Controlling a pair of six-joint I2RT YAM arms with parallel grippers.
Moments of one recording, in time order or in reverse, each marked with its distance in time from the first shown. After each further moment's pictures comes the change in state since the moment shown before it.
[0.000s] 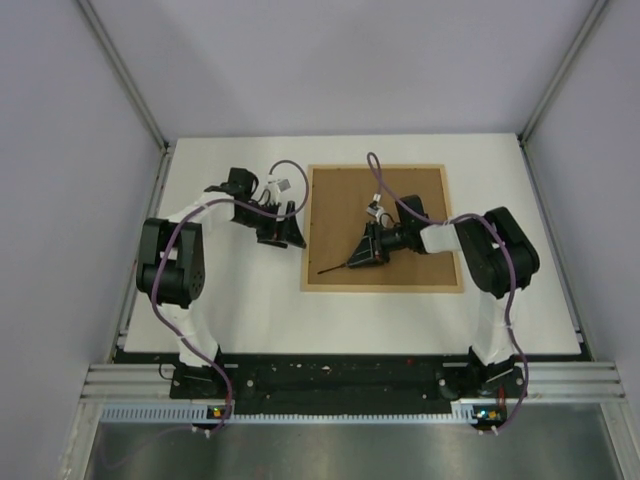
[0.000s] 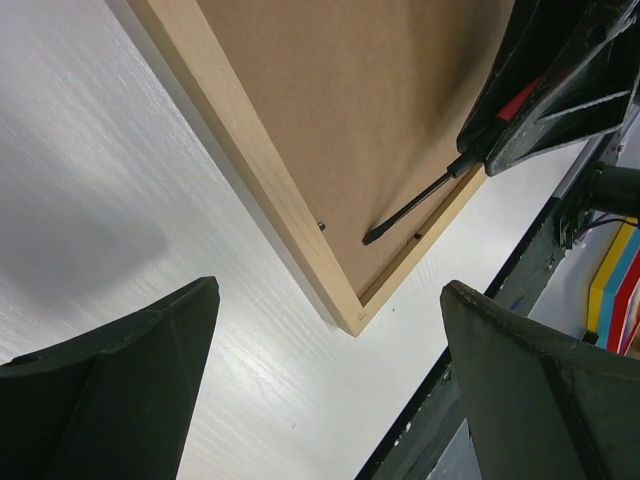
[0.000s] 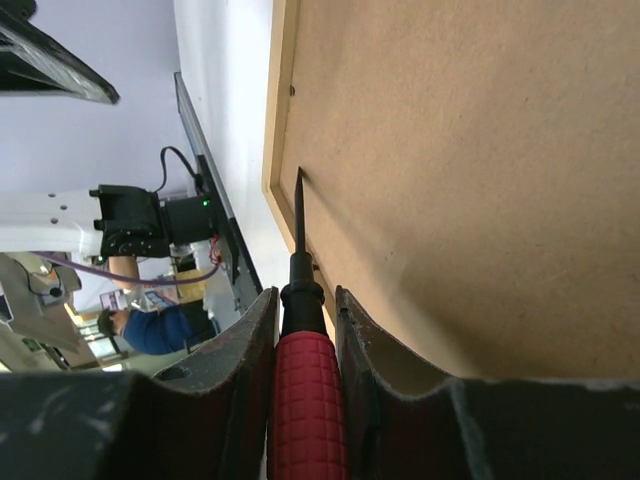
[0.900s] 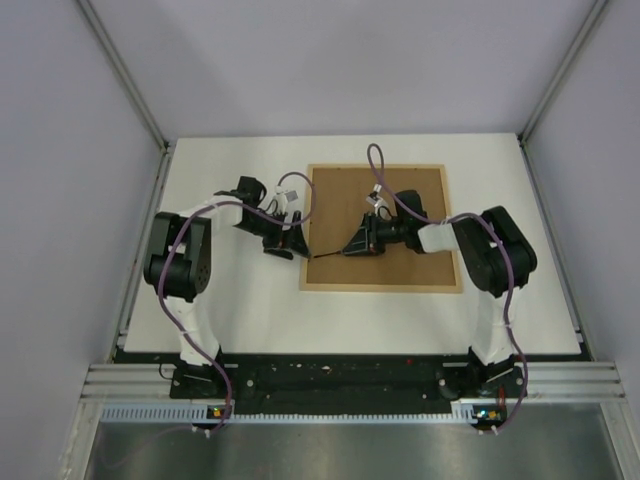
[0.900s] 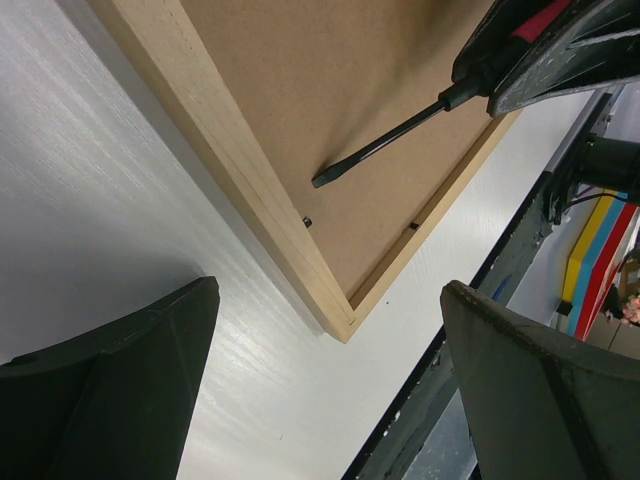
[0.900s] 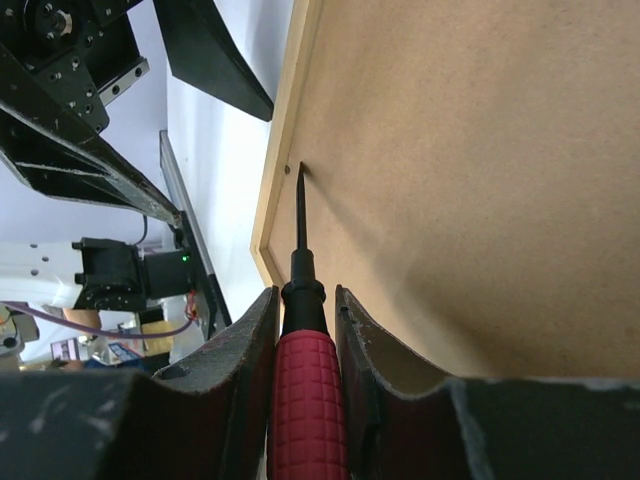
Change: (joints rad) left arm -0.034 0.065 -0.034 -0.008 0.036 0.011; right arm 0.006 0.024 0.018 0.175 0.100 0.069
